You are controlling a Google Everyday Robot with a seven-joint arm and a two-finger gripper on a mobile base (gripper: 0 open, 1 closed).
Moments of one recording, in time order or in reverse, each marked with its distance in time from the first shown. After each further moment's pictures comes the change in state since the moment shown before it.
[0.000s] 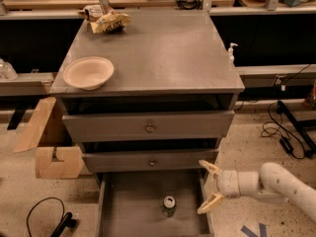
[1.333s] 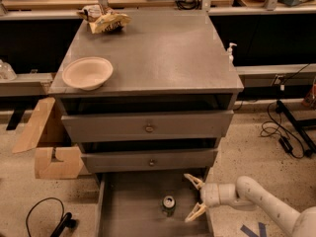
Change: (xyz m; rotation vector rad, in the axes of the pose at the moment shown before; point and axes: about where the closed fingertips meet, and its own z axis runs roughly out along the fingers) arm 0.110 0.002 0.091 -0.079 -0.099 -0.065
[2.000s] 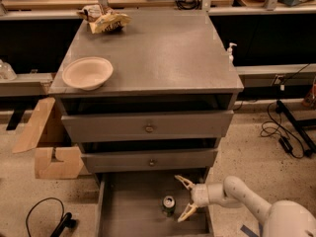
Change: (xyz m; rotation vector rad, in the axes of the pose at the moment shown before) arm 0.045 -0.009 0.047 -0.052 -0.037 -0.107
